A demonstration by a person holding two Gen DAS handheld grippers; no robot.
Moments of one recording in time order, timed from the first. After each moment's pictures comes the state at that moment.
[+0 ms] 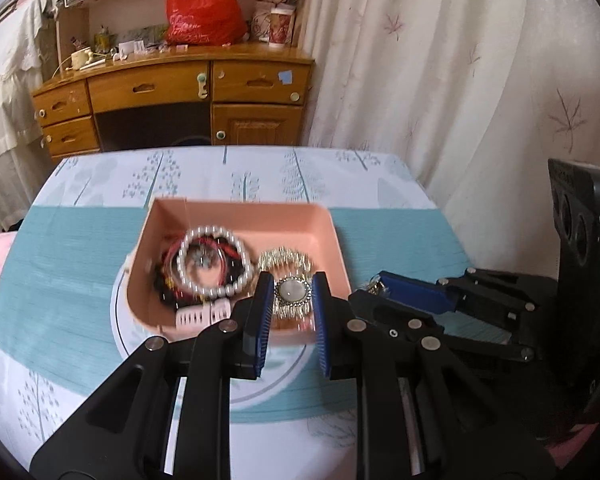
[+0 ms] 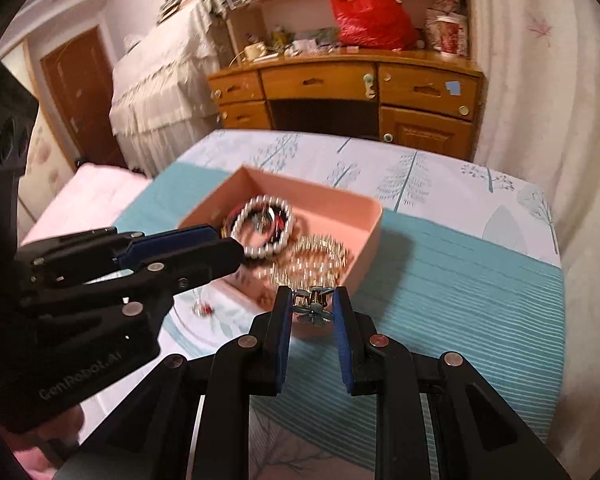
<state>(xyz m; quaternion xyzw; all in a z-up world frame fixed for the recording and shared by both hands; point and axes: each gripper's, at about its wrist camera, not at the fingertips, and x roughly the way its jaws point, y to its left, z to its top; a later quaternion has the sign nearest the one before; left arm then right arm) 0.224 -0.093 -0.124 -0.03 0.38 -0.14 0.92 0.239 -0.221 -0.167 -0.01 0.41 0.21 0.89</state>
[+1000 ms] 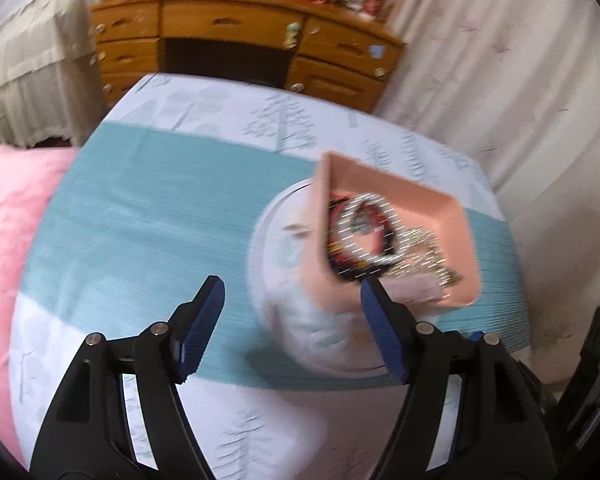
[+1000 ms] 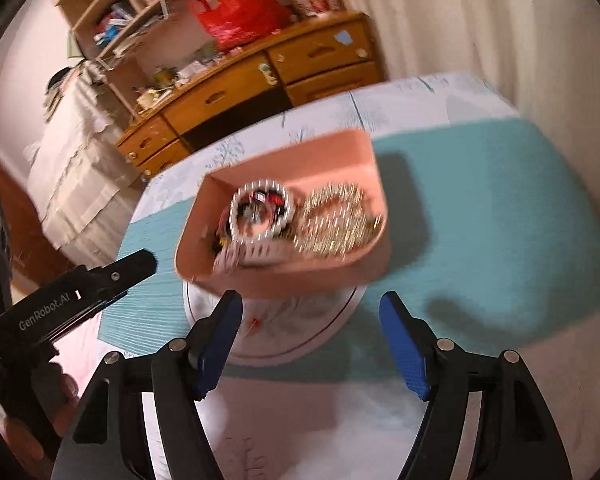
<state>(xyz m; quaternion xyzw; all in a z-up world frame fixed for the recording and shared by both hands) 0.230 0.066 -0.155 -0.11 0.47 -0.05 0.87 0.198 -0.153 -0.198 0.18 0.45 0.02 0.88</state>
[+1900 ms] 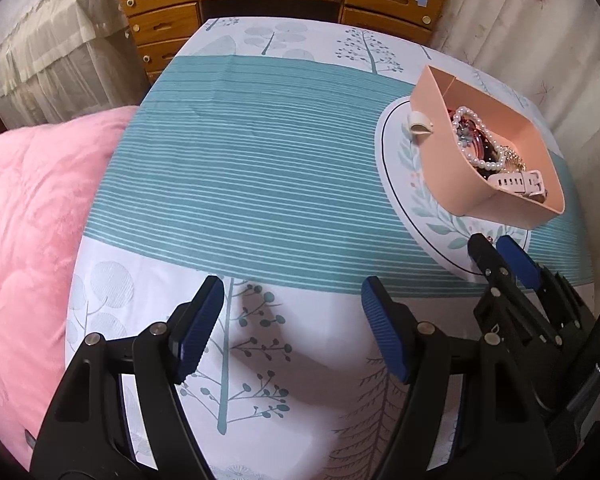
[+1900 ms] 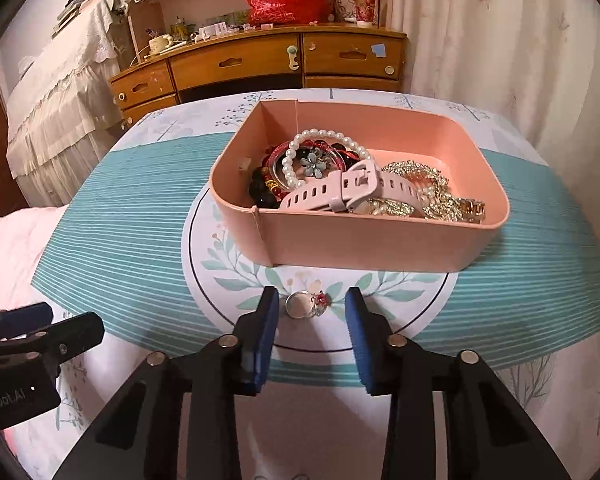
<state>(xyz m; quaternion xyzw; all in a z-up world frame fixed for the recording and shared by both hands) 0.187 0.118 -0.197 -0.04 0.54 0.00 0.84 0.187 -0.018 -0.244 0.01 0.43 0.00 0.90</state>
